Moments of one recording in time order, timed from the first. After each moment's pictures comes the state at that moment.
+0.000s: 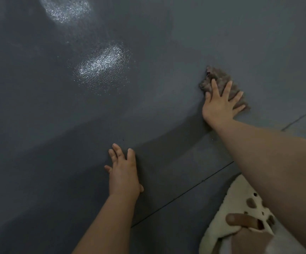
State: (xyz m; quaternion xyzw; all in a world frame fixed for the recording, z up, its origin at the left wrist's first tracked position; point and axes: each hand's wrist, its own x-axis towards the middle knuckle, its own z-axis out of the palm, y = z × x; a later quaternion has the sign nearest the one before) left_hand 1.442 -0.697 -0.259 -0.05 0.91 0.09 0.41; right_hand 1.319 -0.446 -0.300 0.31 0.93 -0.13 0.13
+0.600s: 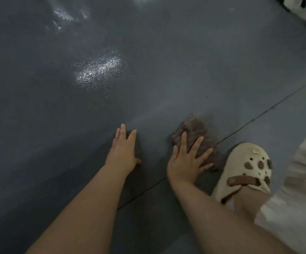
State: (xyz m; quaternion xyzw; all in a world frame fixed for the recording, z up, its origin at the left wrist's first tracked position) left_hand 1.463 -0.738 -0.260 0.03 0.92 0.14 0.36; right_hand 1.525 -0.592 -0.300 0.35 0.91 -0.14 0.16
